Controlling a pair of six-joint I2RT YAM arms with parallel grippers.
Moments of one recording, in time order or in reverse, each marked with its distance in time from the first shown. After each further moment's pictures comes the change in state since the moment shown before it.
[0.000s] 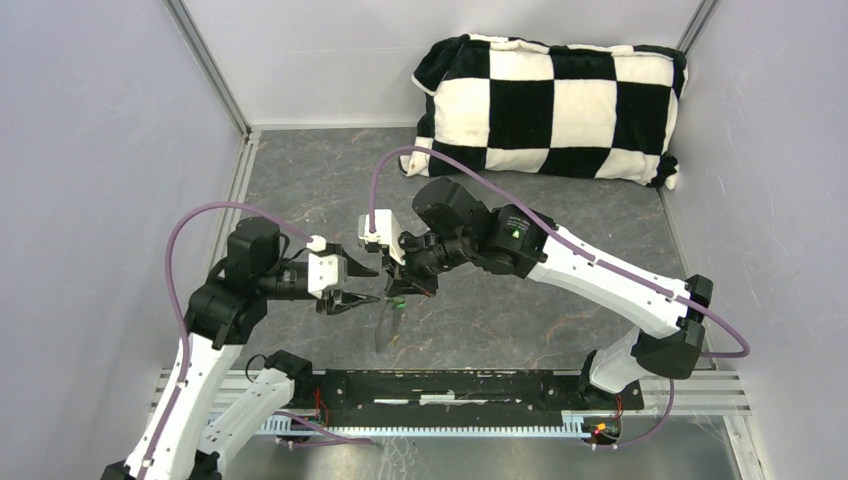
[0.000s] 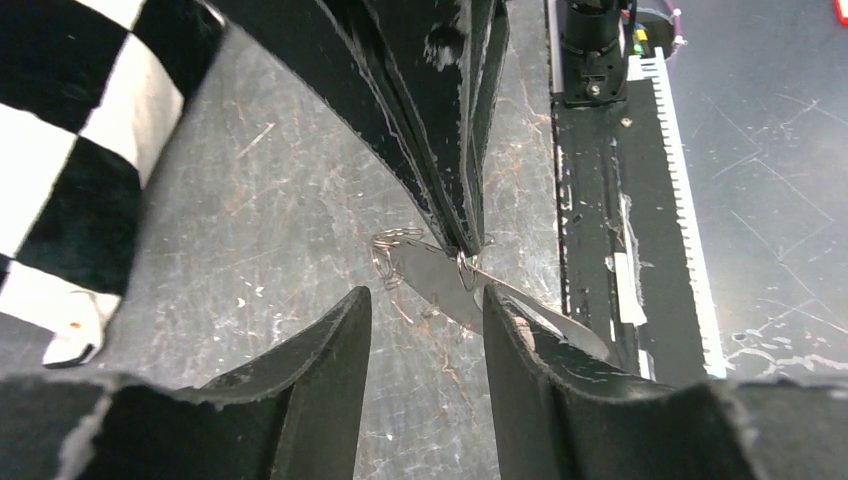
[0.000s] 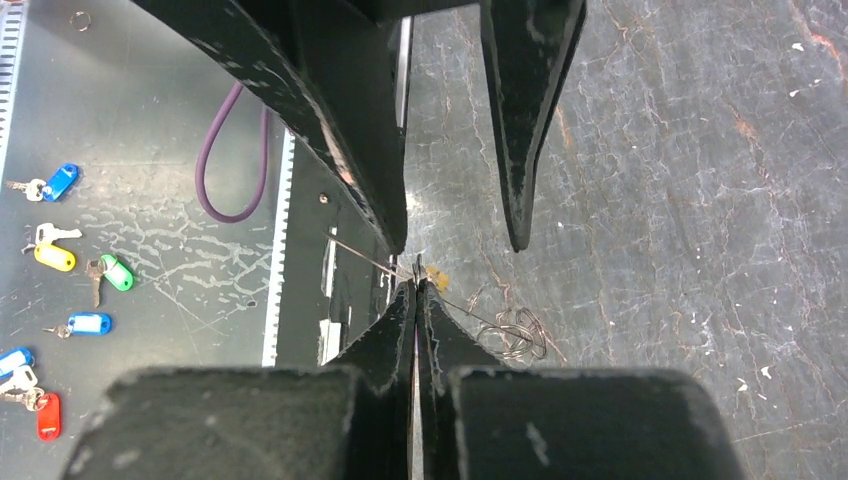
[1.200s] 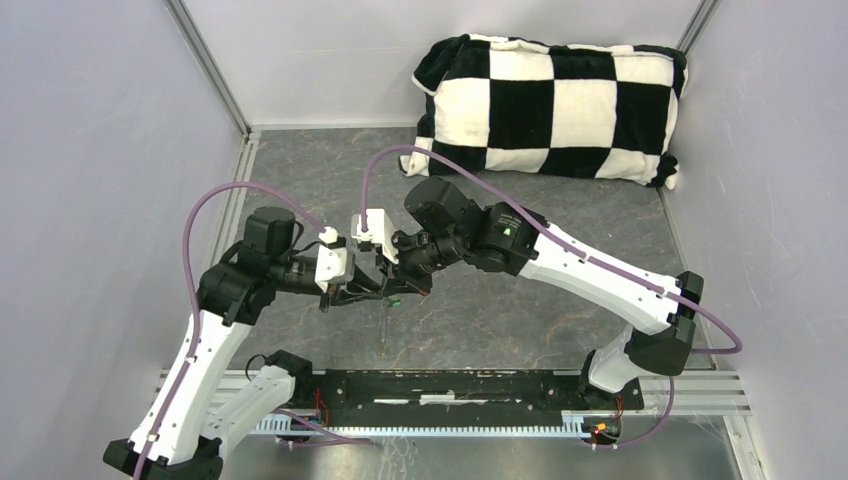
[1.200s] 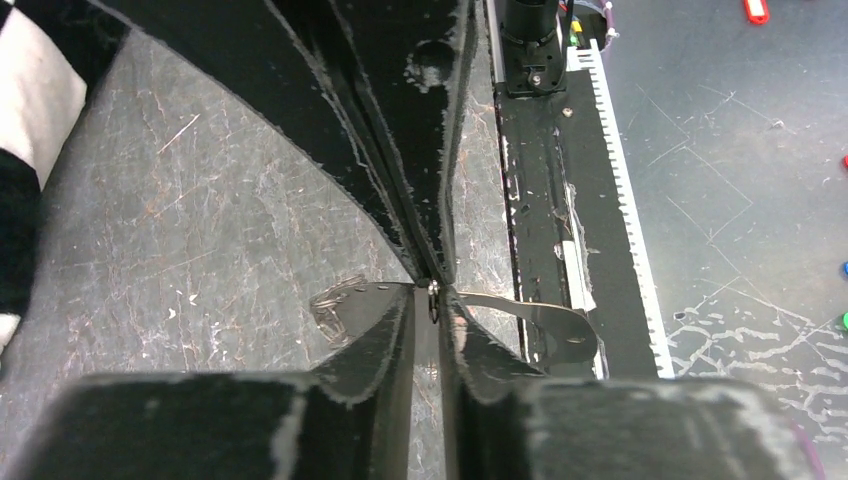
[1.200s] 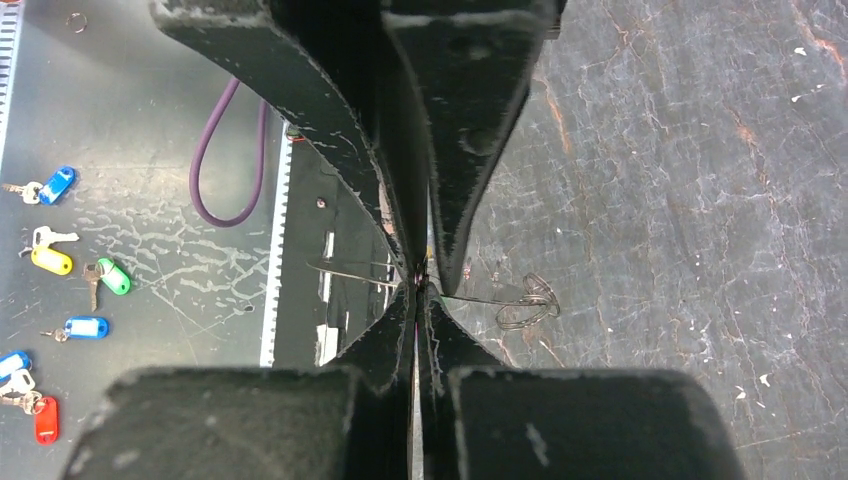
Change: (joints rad) left arm 0.000 0.119 0.037 -0.130 0.090 0.095; right arm 0.006 0.039 0.042 -0.012 0.000 0.000
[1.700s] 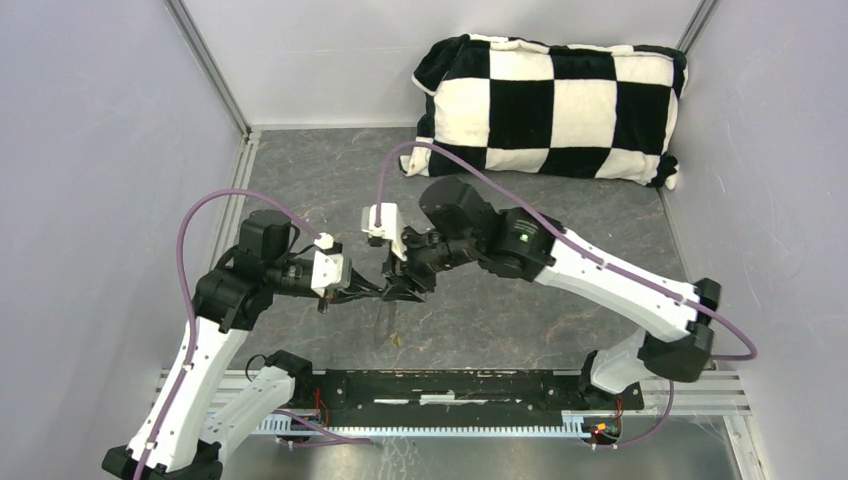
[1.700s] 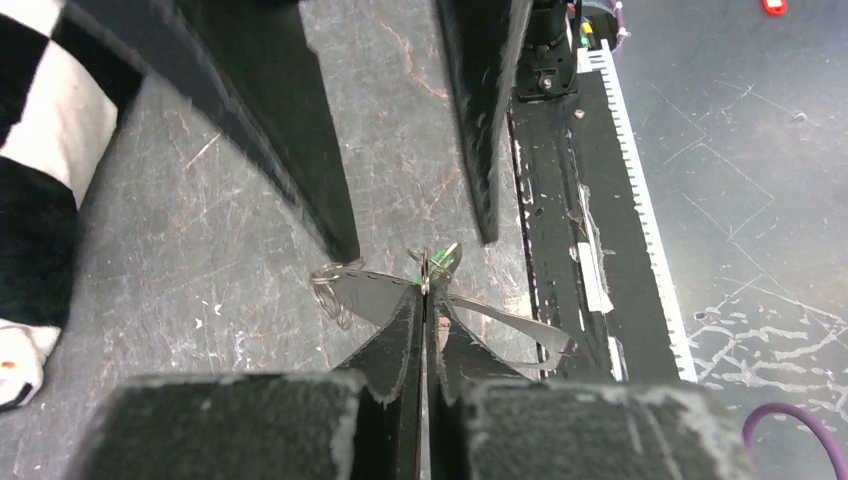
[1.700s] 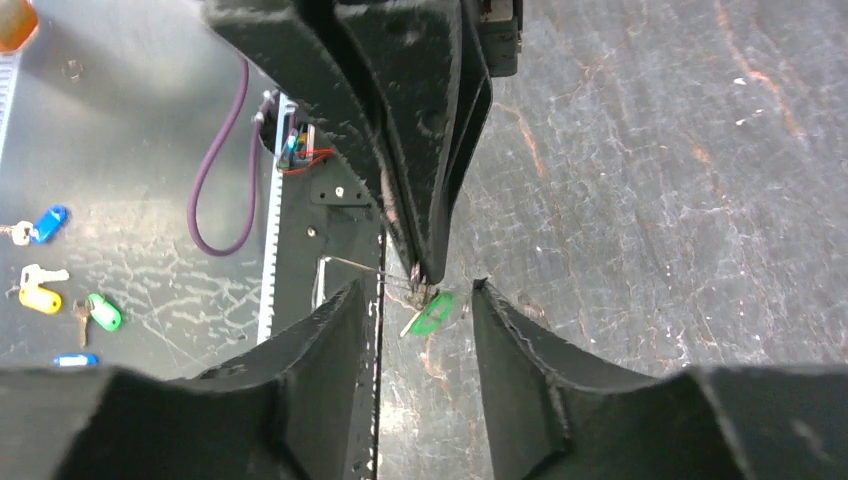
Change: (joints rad) left arm 0.000 -0.031 -0.001 -0.001 -0.002 0.035; right arm 0.002 -0.036 -0.021 0.056 0.030 0.032
